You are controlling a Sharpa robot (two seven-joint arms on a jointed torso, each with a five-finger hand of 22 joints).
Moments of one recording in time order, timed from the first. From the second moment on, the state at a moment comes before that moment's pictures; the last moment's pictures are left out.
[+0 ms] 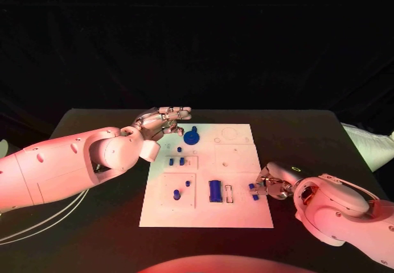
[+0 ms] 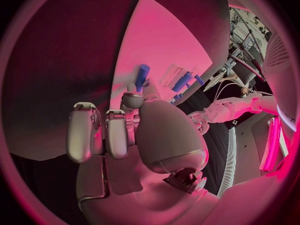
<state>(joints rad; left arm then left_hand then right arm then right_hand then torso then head) 1.17 -0.88 -0.03 1.54 0.16 -0.11 0.28 1.37 -0.15 0.43 -0.01 0.13 1.07 0.17 0.09 0.07 1.18 0.09 0.19 0.10 1.26 0.01 1.12 0.68 0.16 1.27 0.10 0.57 0.81 0.91 -1.03 0.03 1.88 -1.56 -0.26 -0.58 1.38 0.05 -0.24 0.21 0.19 1.10 0.07 0.20 0.28 1.35 0.00 0.83 1.04 1.47 -0.07 1.46 1.31 0.08 1.46 0.03 1.35 1.23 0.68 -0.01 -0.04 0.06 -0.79</state>
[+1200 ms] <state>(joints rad) 1.17 -0.88 -0.03 1.54 0.15 -0.11 0.28 1.37 -0.15 0.43 -0.01 0.13 1.07 0.17 0.09 0.07 1.18 0.09 0.19 0.10 1.26 0.01 1.12 0.68 0.16 1.27 0.10 0.57 0.80 0.89 -0.99 0.04 1.88 -1.73 -0.23 -0.58 1.50 0.09 -0.09 0.12 0.21 1.11 0.07 0.15 0.30 1.35 -0.01 0.78 1.02 1.46 -0.08 1.46 1.31 0.08 1.46 0.03 1.35 1.25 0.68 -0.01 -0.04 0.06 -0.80</state>
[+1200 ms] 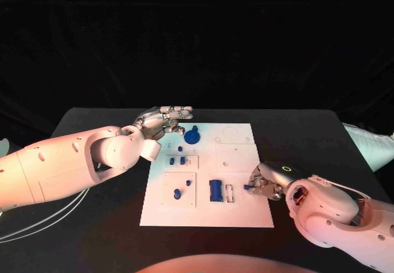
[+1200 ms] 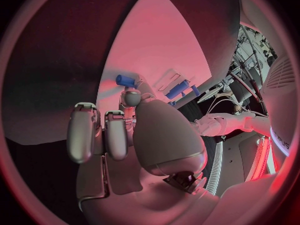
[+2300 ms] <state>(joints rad) 1.17 -0.88 -0.03 1.54 0.15 -0.11 0.28 1.37 -0.15 0.43 -0.01 0.13 1.07 0.17 0.09 0.07 1.18 0.09 0.19 0.10 1.26 0.01 1.12 0.68 0.16 1.27 0.10 0.57 0.80 0.89 -0.95 0.03 1.92 -1.32 -0.42 -0.60 1.34 -0.01 0.05 0.20 0.34 1.14 0.06 0.14 0.33 1.38 -0.02 0.82 1.06 1.46 -0.08 1.47 1.31 0.08 1.47 0.02 1.36 1.27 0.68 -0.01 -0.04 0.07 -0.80</state>
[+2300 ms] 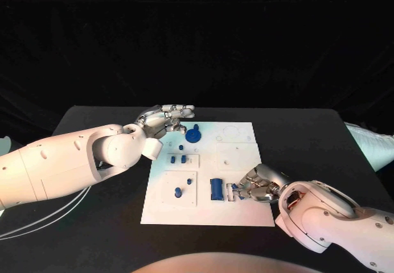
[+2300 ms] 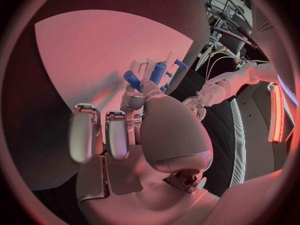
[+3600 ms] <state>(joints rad) 1.17 -0.88 -0.03 1.54 0.15 -0.10 0.28 1.37 -0.14 0.43 -0.01 0.13 1.07 0.17 0.09 0.07 1.18 0.09 0.19 0.10 1.25 0.01 1.12 0.67 0.16 1.27 0.11 0.57 0.80 0.89 -0.90 0.03 1.88 -1.35 -0.33 -0.61 1.23 -0.01 0.00 0.28 0.36 1.18 0.05 0.14 0.35 1.43 -0.03 0.91 1.12 1.47 -0.09 1.49 1.31 0.07 1.47 0.02 1.38 1.29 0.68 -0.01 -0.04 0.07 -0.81</state>
